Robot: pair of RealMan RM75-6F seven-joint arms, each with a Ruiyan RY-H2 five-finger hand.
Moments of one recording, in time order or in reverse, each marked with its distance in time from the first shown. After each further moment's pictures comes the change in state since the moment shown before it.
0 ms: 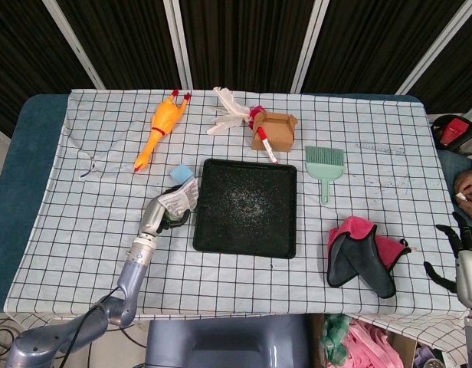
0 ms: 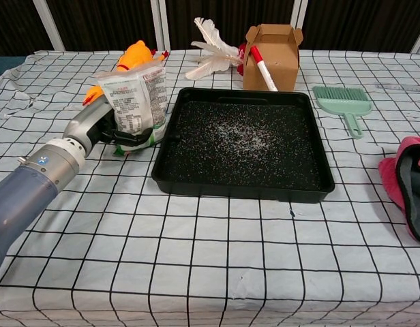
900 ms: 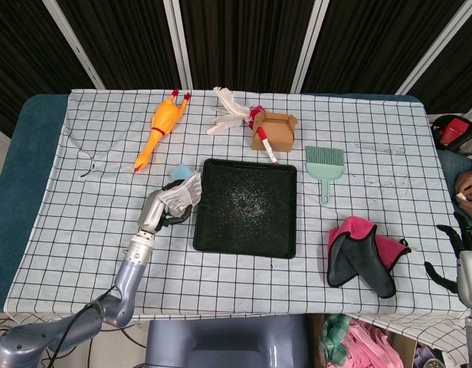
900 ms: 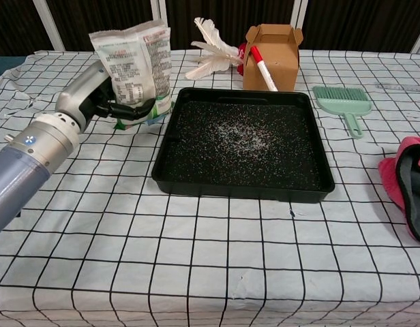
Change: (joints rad) left arm 0.001 0.094 -0.010 -0.182 0.058 0.128 0.070; right arm -0.003 0.005 0.001 -0.007 0.004 0.001 0.009
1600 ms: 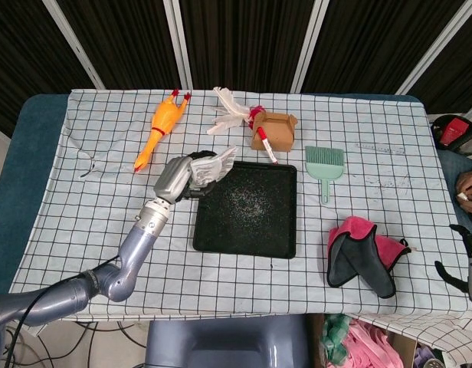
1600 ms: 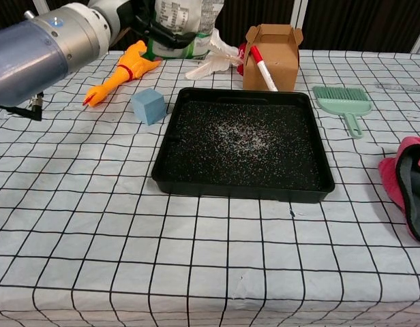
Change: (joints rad) left arm -0.178 0.299 -0.196 -0.471 -0.244 -0.302 0.478; right arm -0.005 0.003 0.018 0.032 0.053 -0.017 0.027
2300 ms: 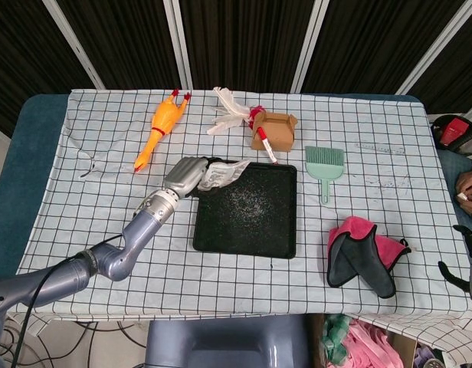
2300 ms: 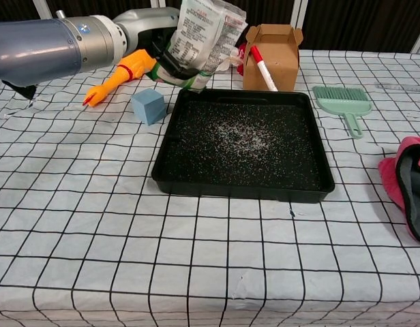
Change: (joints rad) left arm -0.133 0.059 0.070 0.127 -0.070 -0.244 0.066; right arm 0.002 -0.015 0.005 0.018 0.028 -0.010 -0.049
